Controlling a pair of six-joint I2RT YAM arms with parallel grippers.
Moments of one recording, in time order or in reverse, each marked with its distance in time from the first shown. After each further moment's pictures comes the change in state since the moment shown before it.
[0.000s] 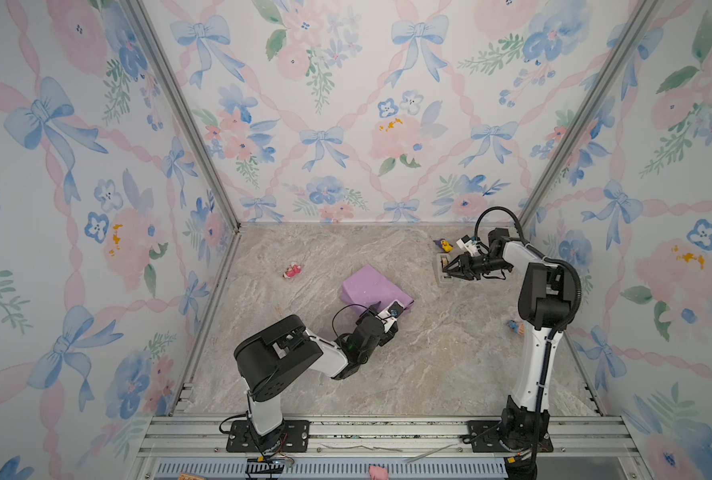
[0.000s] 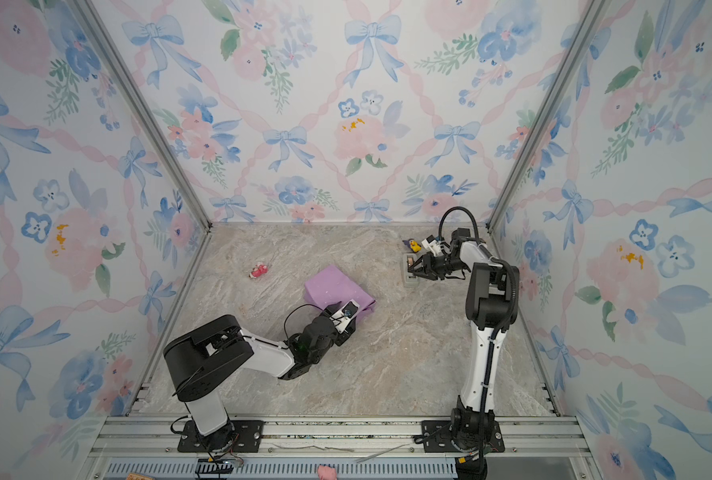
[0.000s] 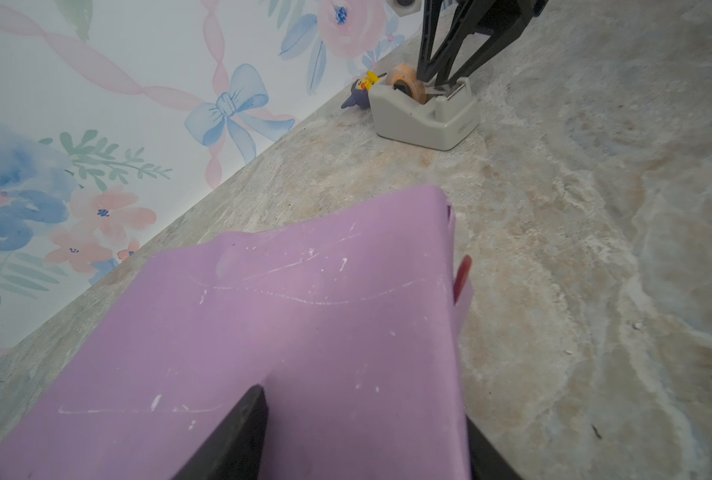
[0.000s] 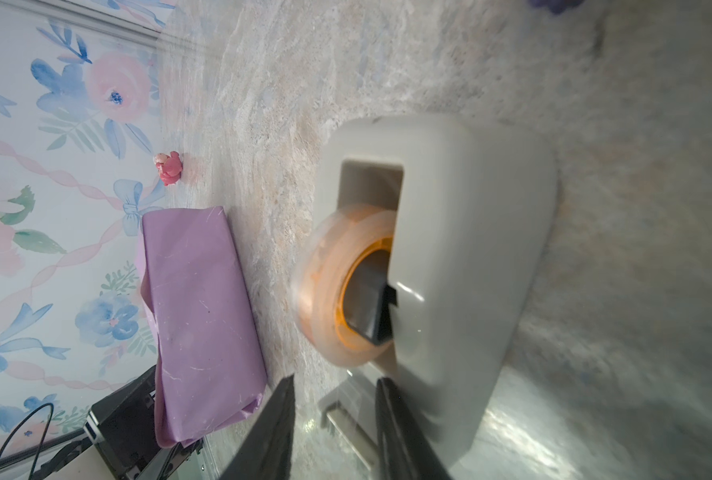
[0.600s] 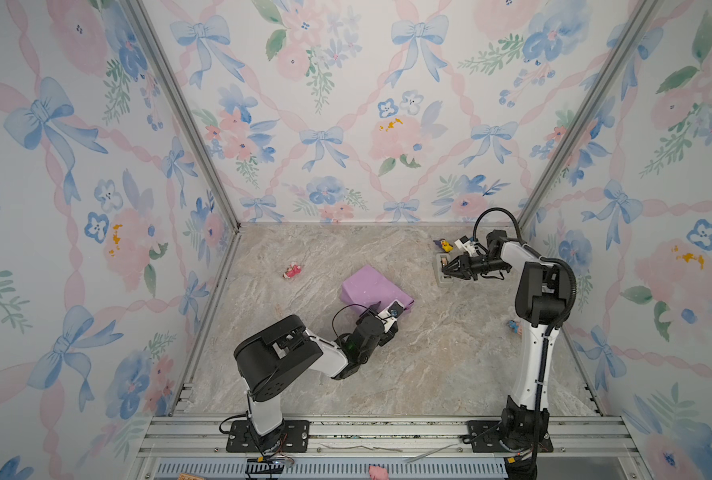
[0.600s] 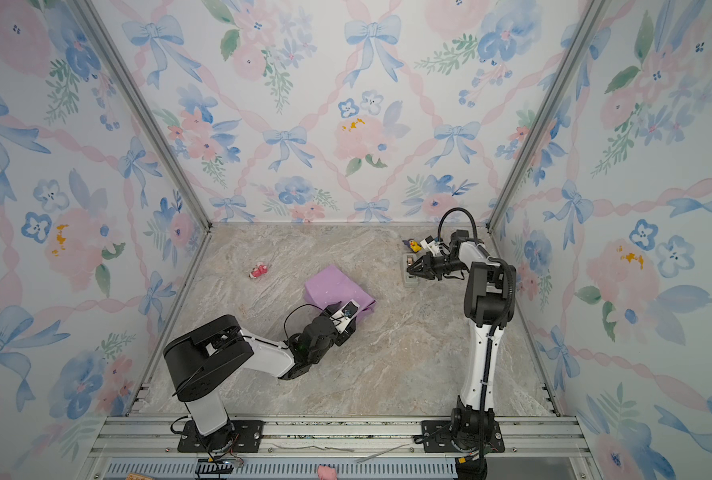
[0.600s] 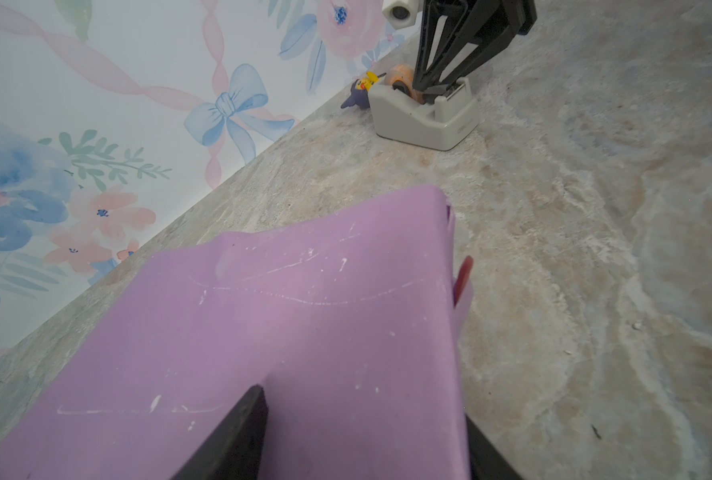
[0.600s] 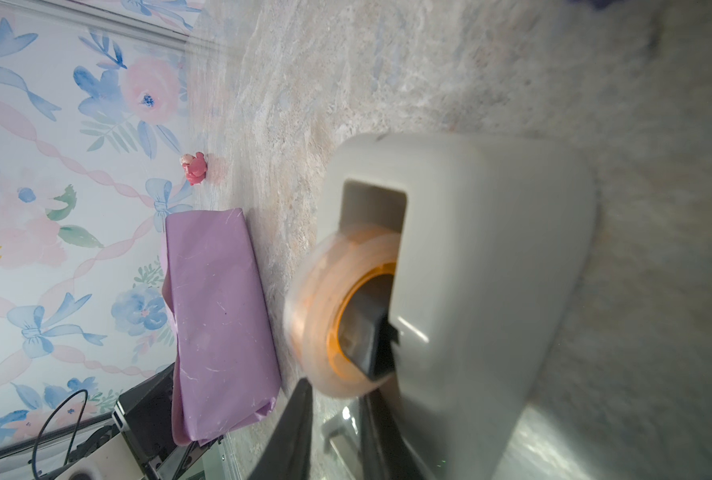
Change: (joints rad) left arm 0.000 0.000 0.000 -0.001 0.001 0.000; right arm -0.004 0.061 0.052 -0.028 -0.080 -0.007
